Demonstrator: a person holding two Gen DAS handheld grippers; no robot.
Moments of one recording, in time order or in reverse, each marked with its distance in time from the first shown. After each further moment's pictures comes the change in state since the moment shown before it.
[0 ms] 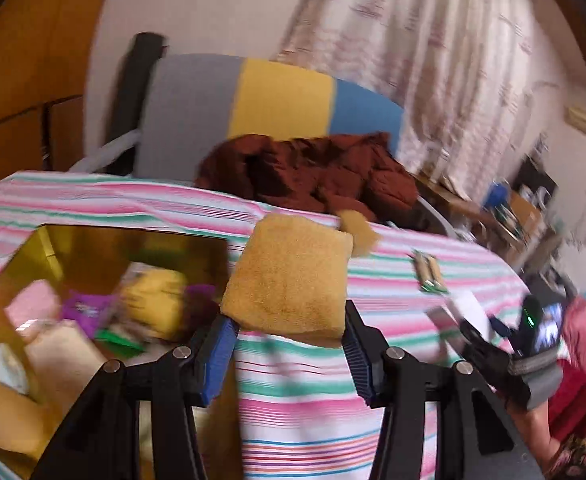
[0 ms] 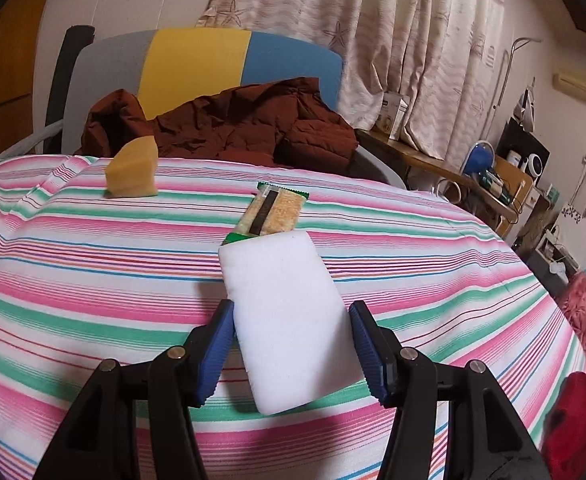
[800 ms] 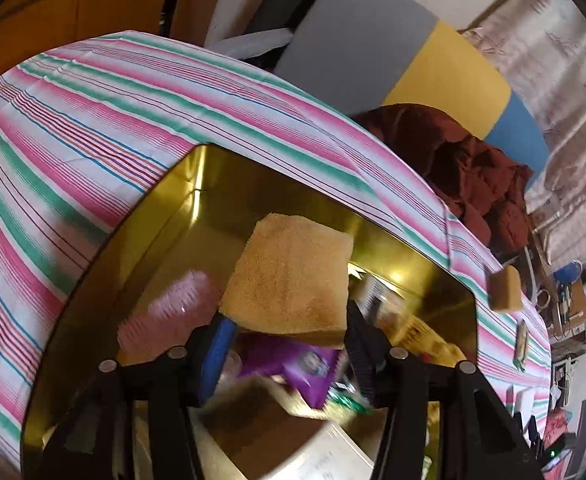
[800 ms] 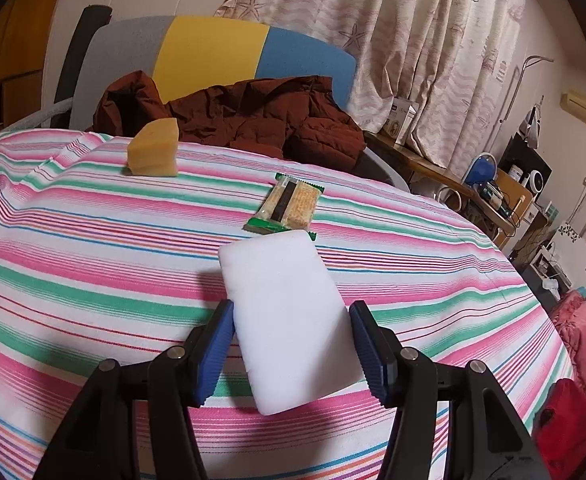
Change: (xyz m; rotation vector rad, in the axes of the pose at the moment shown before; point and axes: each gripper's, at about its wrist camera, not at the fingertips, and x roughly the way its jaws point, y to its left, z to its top) left arm 0.068 0.199 0.034 -0.419 0.293 0.215; right arm -0.010 0.023 -0.009 -0.086 0.019 -0.027
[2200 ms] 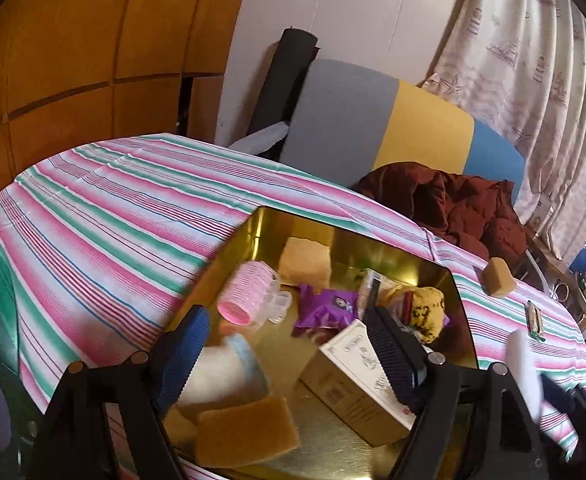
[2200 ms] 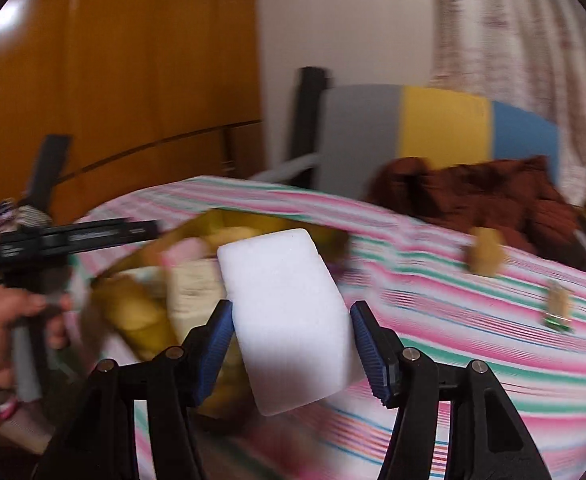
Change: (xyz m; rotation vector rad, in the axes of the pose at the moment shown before) left arm -0.119 0.024 -0.085 0.151 -0.351 0.073; right arm -0.190 0.180 0.033 -0.165 -0.198 0.887
